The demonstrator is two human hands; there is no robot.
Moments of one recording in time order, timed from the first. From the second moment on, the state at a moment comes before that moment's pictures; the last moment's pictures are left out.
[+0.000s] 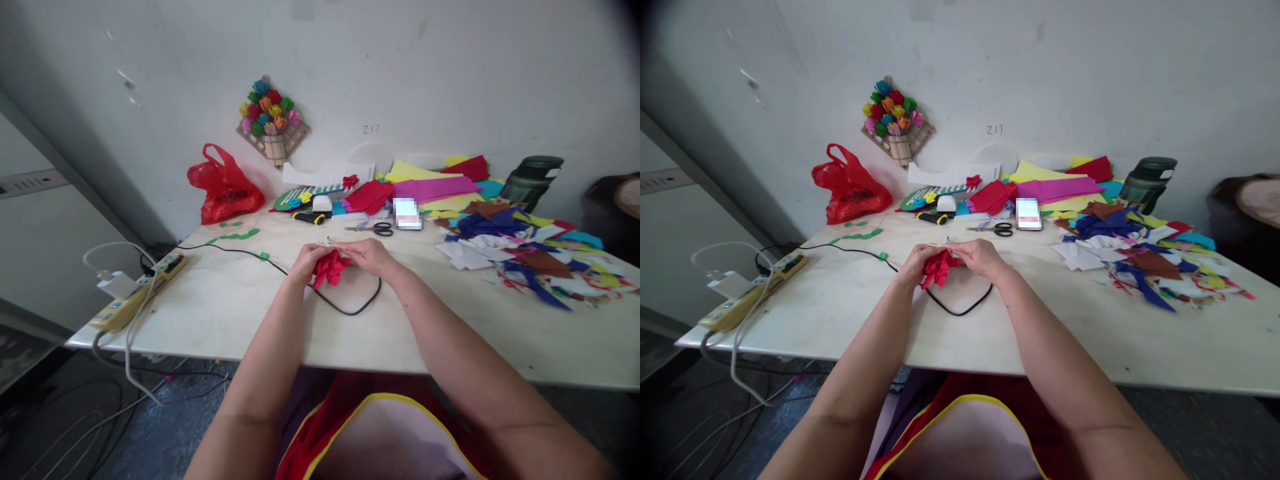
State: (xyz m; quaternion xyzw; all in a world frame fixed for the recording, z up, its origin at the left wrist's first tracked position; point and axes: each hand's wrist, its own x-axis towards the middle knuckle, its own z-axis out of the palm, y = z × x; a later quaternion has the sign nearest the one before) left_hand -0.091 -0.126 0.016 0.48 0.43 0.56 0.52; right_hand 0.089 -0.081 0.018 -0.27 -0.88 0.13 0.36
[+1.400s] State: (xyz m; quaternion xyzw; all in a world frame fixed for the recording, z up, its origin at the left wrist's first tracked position) left_hand -0.088 -0.131 0.021 0.53 0.42 0.55 0.49; right_hand 0.077 -0.081 0.020 -0.27 -0.84 0.20 0.42
